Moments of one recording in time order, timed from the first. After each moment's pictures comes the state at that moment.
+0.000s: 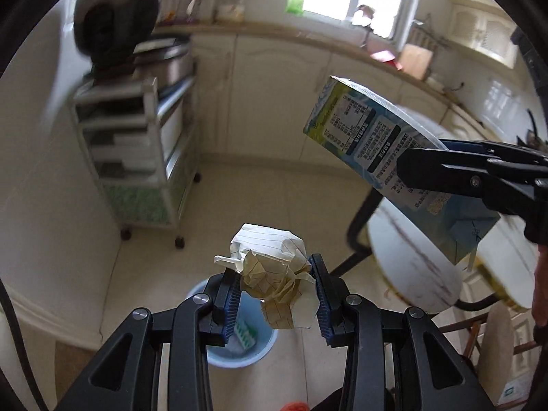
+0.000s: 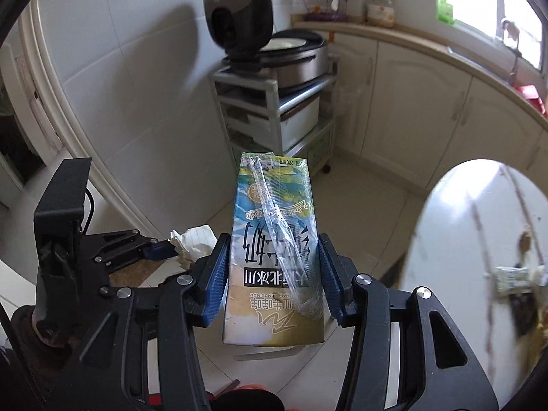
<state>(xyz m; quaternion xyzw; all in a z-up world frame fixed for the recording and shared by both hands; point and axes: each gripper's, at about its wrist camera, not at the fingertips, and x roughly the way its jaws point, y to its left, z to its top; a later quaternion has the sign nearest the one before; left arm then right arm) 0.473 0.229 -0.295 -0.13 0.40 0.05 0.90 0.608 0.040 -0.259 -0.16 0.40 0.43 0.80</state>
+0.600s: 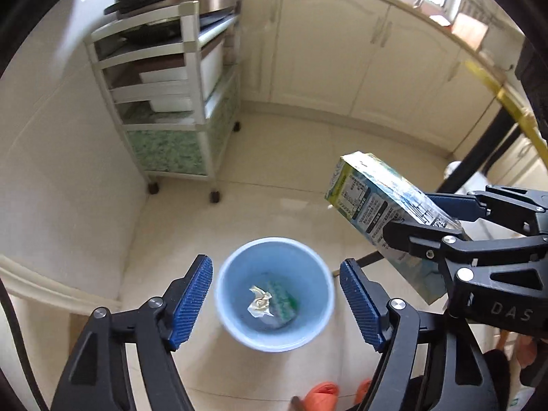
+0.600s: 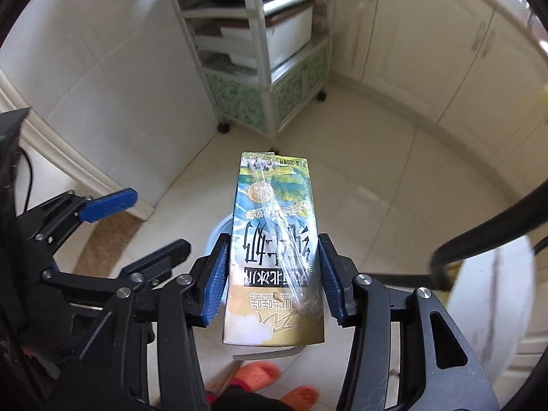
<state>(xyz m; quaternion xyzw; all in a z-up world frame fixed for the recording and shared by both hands) 0.509 0.242 -0.349 -0.13 0.49 0.12 0.85 0.654 0.116 -0.421 -0.19 0.52 0.37 0.75</state>
